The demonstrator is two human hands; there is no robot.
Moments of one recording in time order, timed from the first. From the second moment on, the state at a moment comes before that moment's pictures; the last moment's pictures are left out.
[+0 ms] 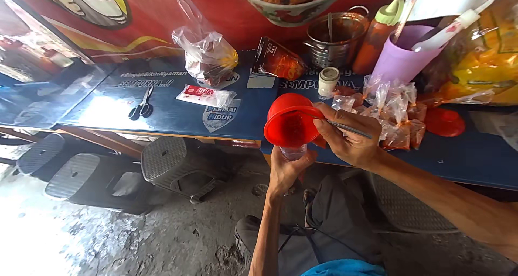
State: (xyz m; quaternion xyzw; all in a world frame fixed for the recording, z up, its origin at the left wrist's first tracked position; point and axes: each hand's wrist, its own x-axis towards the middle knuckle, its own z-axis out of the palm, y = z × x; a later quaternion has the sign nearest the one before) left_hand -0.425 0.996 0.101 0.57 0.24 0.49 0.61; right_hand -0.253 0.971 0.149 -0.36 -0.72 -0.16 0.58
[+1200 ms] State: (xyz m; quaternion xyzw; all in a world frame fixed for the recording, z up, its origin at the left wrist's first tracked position) left_hand -0.417 1.022 0.115 0.61 0.23 0.45 0.61; right_hand -0.238 0.982 0.156 -0.32 -0.73 -0.29 0.53
